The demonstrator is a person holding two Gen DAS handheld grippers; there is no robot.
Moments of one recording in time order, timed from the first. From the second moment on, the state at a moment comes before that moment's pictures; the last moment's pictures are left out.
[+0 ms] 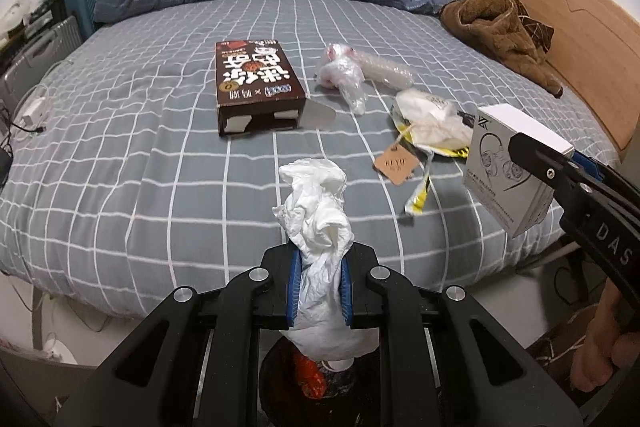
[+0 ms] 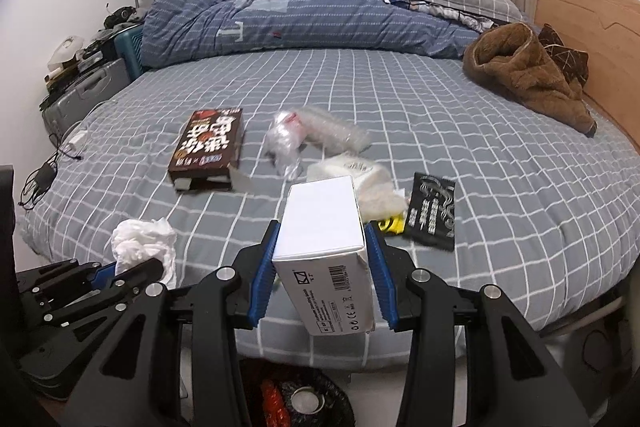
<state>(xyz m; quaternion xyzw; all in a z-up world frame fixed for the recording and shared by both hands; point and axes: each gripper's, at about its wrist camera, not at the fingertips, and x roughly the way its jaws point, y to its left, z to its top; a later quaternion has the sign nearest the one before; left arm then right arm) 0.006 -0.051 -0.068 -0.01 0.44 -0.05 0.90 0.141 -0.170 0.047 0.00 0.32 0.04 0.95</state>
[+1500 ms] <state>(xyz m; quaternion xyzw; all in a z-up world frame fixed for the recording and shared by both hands) -0.113 -0.031 -0.137 -0.01 0.54 -0.04 0.84 0.021 -0.144 -0.060 -0.02 0.48 0.07 0.88</state>
